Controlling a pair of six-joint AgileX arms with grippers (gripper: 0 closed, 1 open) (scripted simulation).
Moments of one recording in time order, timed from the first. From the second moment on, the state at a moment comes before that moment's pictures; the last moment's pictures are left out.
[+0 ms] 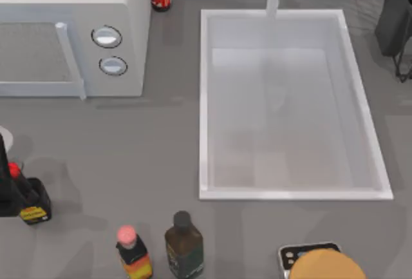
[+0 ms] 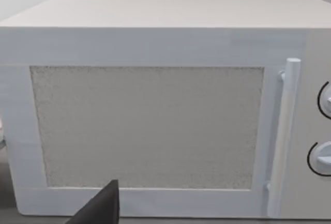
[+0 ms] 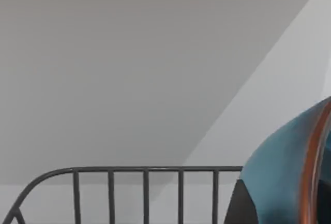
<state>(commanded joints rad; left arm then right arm) 0.00 0.00 0.00 0.00 0.00 0.00 -0.31 1.80 0.98 0.82 -0.28 0.02</state>
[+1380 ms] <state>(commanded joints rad) 0.00 0.00 0.00 0.00 0.00 0.00 -0.28 1.58 0.87 0.73 -0.24 0.01</state>
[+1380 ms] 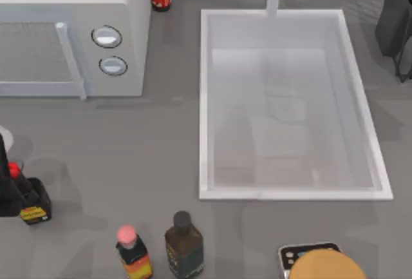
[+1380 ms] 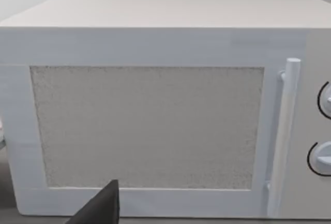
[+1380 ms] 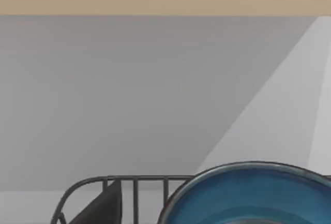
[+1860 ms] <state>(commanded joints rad) 0.00 0.00 0.00 0.00 0.00 0.00 -0.18 1.03 0.55 0.46 -0.16 0.01</state>
